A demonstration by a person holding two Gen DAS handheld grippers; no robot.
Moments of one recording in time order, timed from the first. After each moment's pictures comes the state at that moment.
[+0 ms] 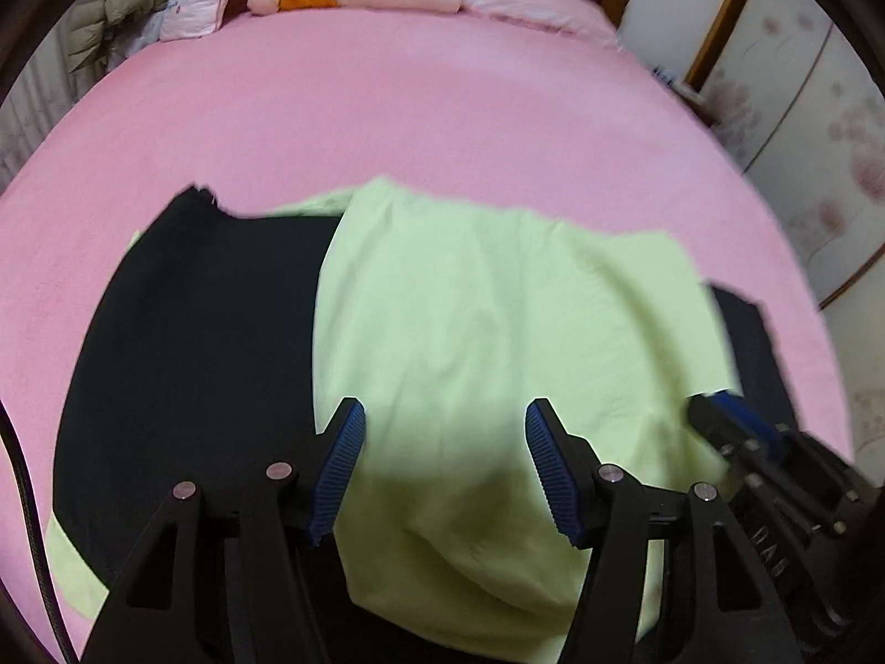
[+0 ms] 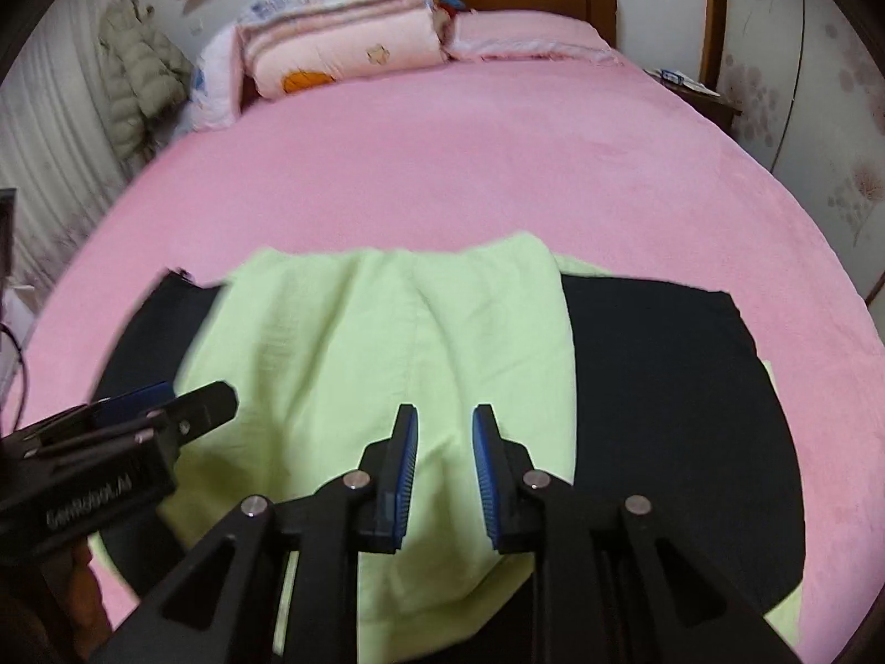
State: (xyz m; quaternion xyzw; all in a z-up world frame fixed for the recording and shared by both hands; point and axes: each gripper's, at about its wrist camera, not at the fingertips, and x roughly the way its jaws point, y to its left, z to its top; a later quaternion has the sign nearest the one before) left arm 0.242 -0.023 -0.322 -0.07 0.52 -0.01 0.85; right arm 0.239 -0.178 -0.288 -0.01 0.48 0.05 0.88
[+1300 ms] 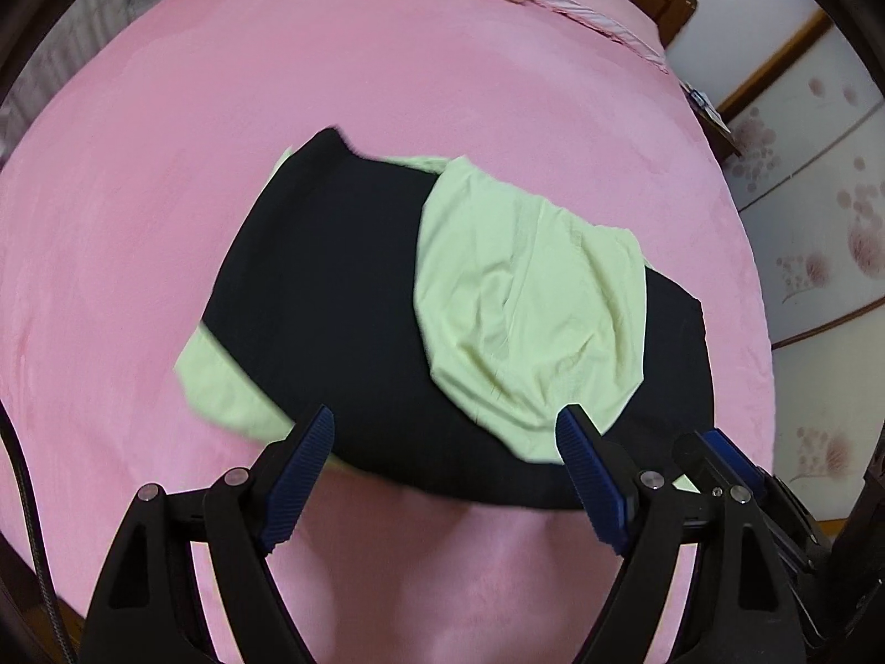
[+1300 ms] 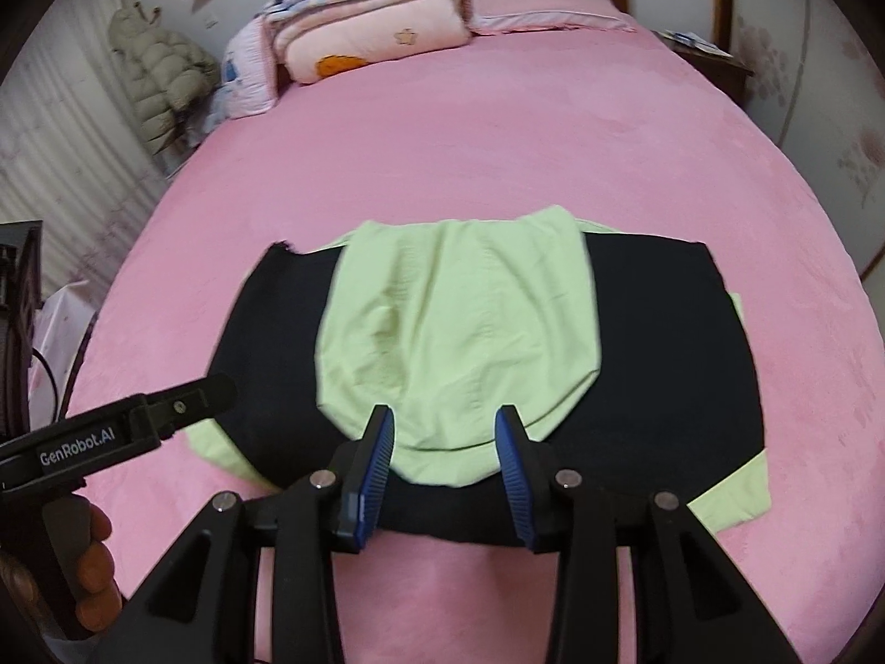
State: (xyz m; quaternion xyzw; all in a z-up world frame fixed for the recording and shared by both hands) left arm 0.134 0.050 -0.201 -0.18 0.57 0.01 0.80; right arm 0.145 -0.155 -0.176 0.04 0.52 0.12 0.85
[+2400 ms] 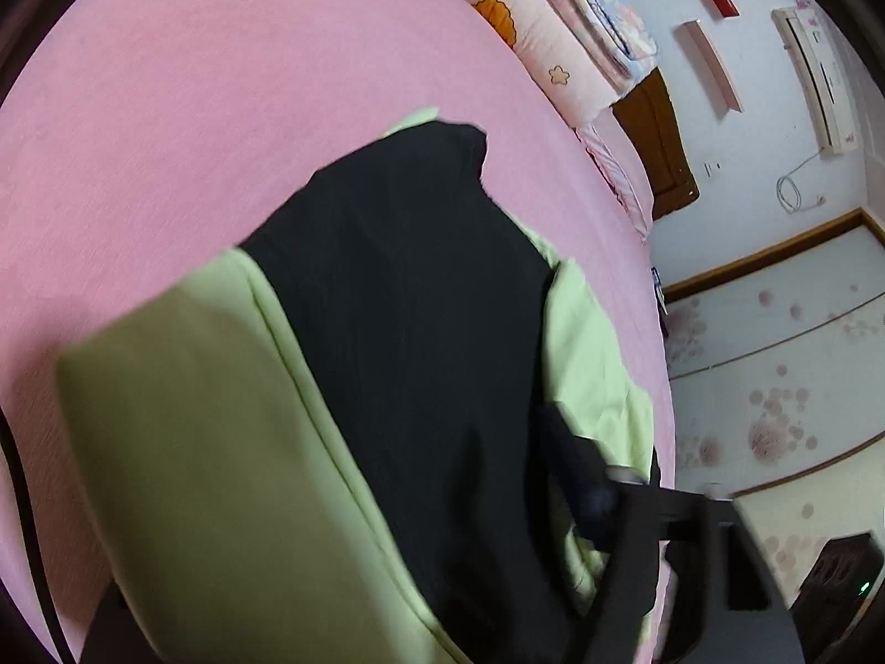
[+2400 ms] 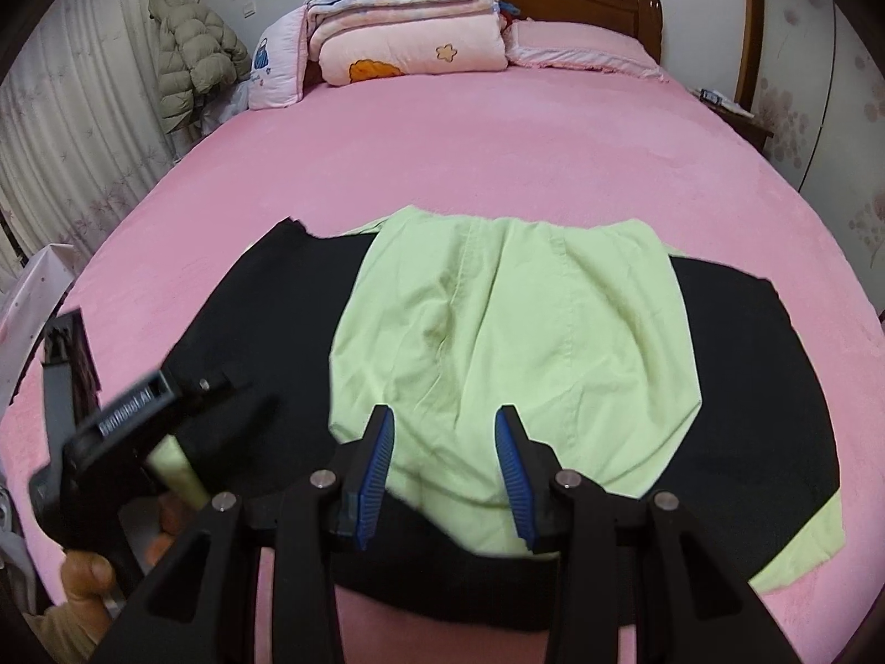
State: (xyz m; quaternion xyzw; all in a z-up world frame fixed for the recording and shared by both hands) left arm 0.155 0.164 -0.370 -0.43 0.41 -0.01 0.80; right arm 0.162 -0.089 -0.257 -0.02 0.45 0.10 0.89
